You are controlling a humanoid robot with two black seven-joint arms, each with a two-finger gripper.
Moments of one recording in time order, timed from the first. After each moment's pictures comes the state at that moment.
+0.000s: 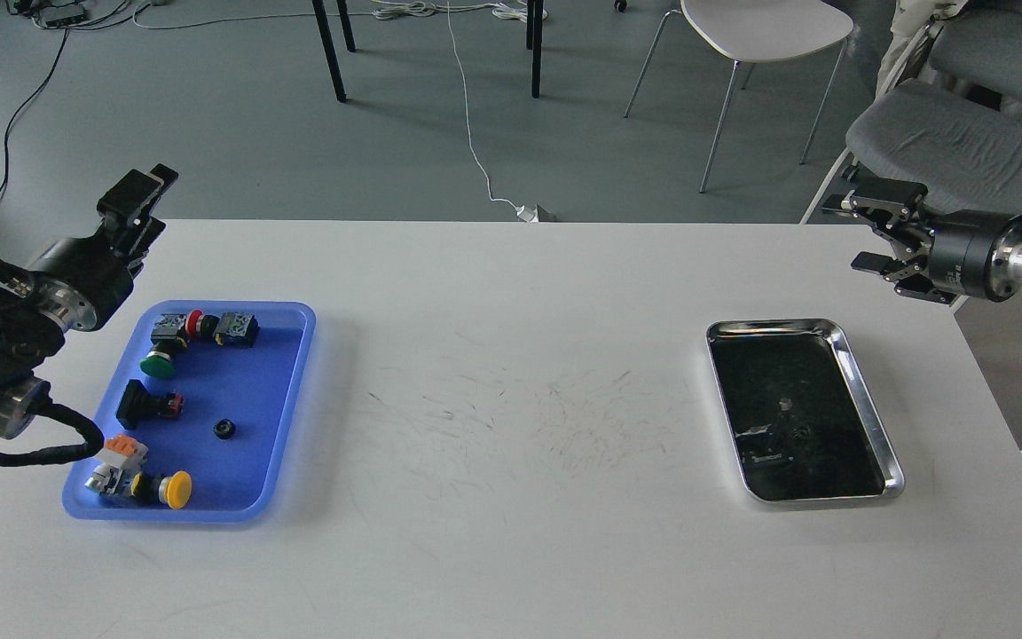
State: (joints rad) left arm -0.76 0.72 -0.26 -0.91 0.43 0.10 -0.49; right arm 1.16 -0.79 -0.19 0.82 -0.47 0.49 0.31
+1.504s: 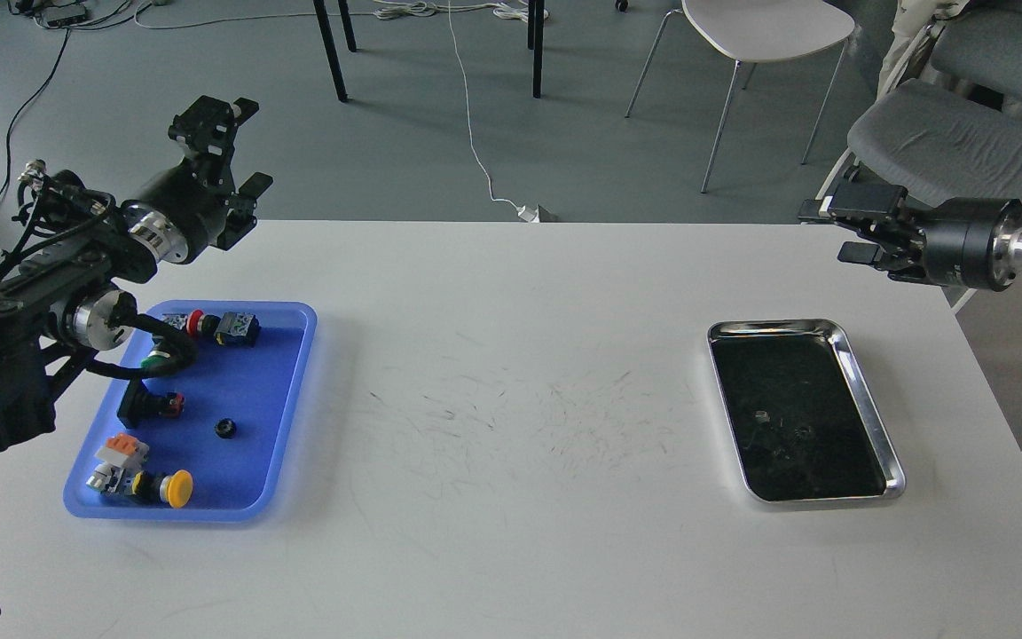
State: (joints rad) left arm -0.91 0.43 -0.33 -0.64 0.20 -0.24 -0.28; right arm 1.23 -0.85 -0.18 0.97 -0.75 0.49 0.36
